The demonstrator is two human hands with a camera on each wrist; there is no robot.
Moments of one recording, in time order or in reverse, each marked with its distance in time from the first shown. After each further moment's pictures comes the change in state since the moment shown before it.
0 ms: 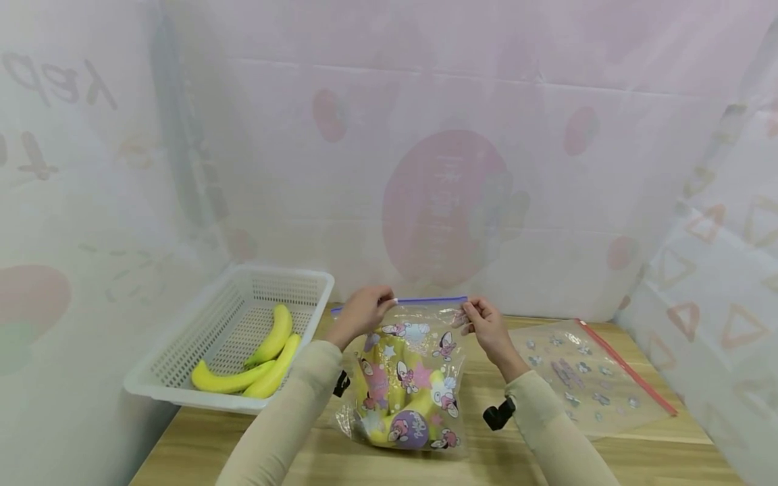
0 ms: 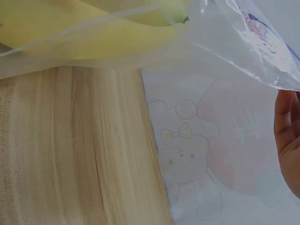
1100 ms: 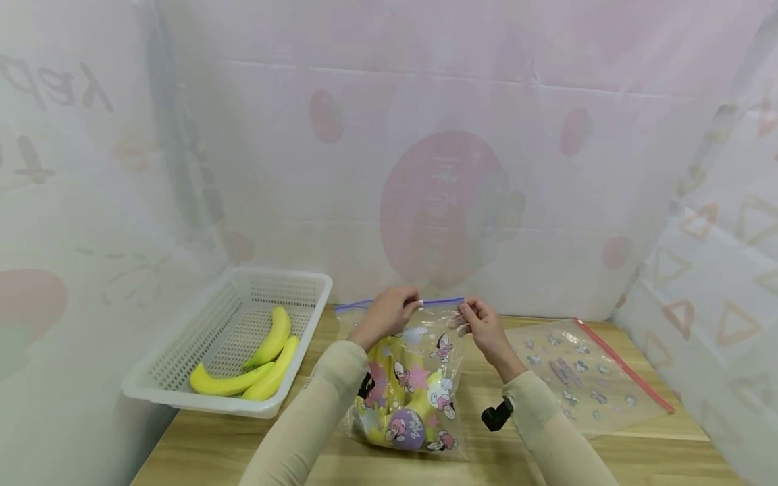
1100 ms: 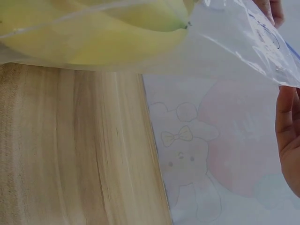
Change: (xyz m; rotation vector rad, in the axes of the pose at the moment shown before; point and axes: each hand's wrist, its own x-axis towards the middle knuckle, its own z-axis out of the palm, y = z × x) left_hand 0.018 0.040 0.015 -0.073 -0.060 0.042; right_hand 0.000 -0.003 0.004 -0.017 0.015 0.027
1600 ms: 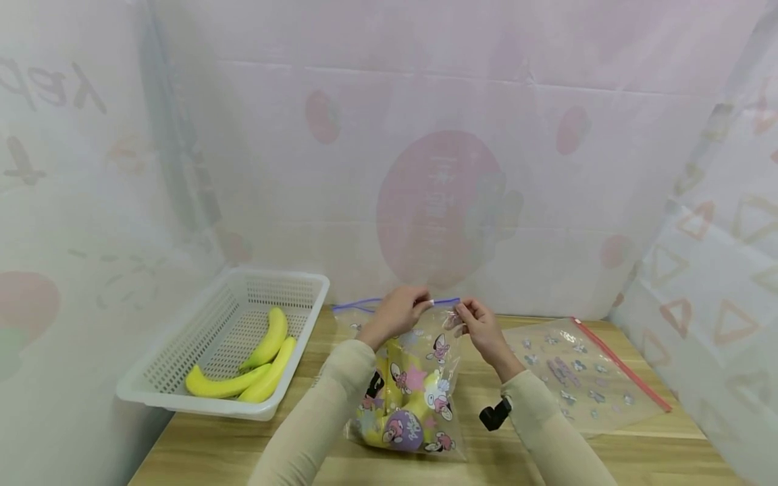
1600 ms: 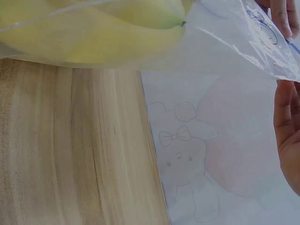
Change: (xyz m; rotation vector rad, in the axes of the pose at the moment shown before) left_hand 0.005 0.019 0.003 -0.012 -0.012 0.032; right_hand -0.002 -0.002 0.004 0.019 -0.041 -0.013
